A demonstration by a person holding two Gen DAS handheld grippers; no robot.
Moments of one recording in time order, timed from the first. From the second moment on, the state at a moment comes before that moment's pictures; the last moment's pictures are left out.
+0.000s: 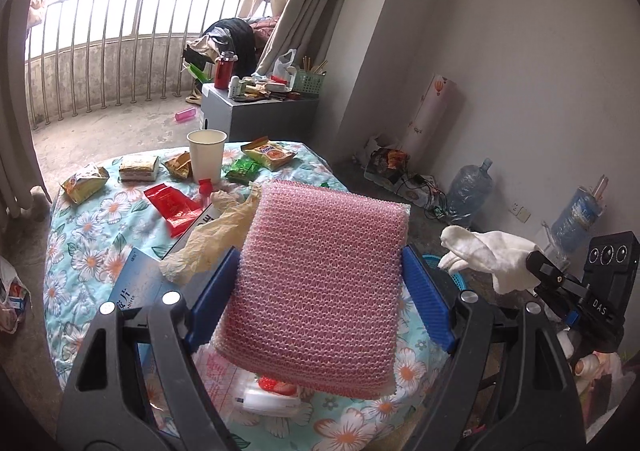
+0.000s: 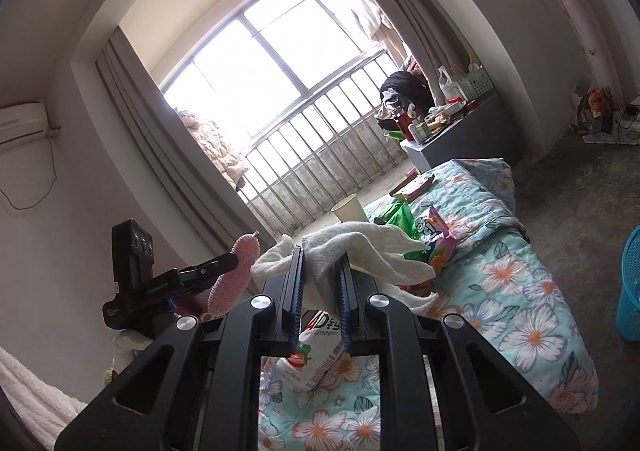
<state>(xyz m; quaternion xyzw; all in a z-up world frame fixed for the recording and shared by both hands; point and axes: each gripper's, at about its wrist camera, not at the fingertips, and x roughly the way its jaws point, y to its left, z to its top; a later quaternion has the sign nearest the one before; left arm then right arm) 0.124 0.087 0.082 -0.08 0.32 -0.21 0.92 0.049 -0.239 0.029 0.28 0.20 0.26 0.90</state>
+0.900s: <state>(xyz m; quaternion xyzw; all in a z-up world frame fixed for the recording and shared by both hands) 0.266 -0.358 -0.013 0.07 0.43 -0.44 0.78 0.093 -0.530 -0.128 0.41 0.25 -0.08 0.87</state>
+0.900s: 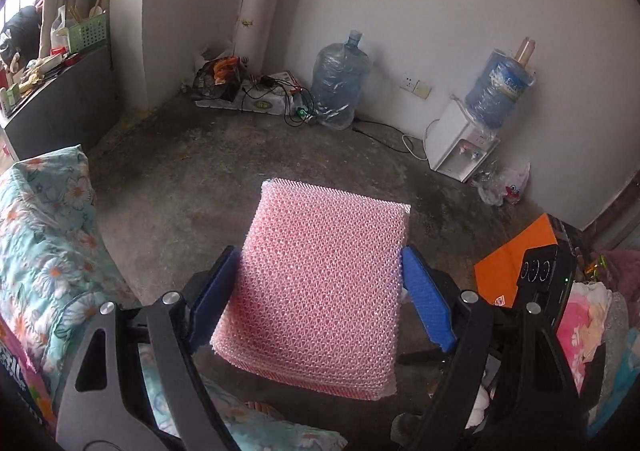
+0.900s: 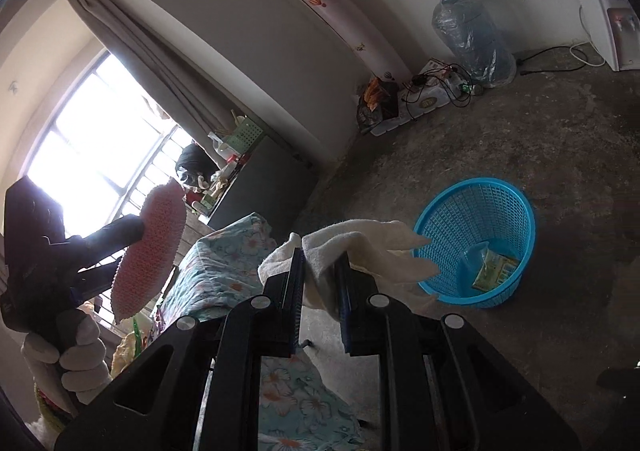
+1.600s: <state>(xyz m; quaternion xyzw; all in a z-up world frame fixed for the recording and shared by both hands) 0.319 -0.472 -0.100 0.04 0.46 -0.41 0.79 0.130 -0.628 -0.260 0.47 0.30 -0.23 0.79</state>
